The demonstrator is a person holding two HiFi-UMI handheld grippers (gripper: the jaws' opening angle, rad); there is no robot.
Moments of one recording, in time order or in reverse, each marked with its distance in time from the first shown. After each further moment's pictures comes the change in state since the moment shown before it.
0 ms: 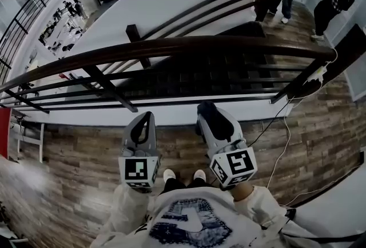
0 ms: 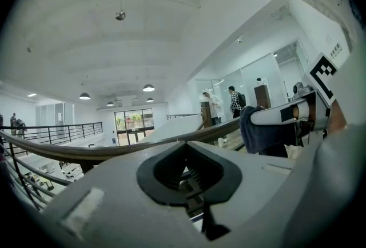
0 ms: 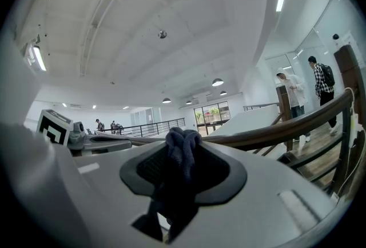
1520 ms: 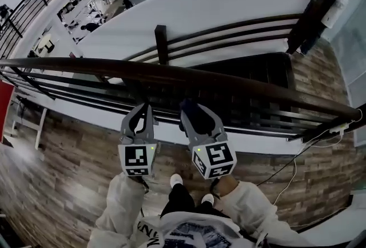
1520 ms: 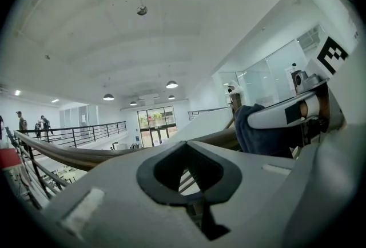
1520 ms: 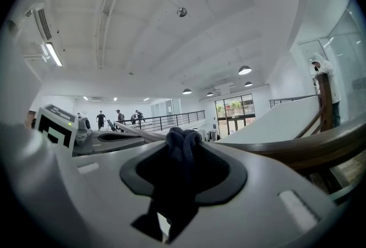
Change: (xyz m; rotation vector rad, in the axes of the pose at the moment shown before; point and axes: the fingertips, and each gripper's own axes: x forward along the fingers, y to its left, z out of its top) left arm 0.069 0.280 -0.064 0.023 0.036 0.228; right arm 0.289 0.159 -0.034 -0.065 0.085 0.222
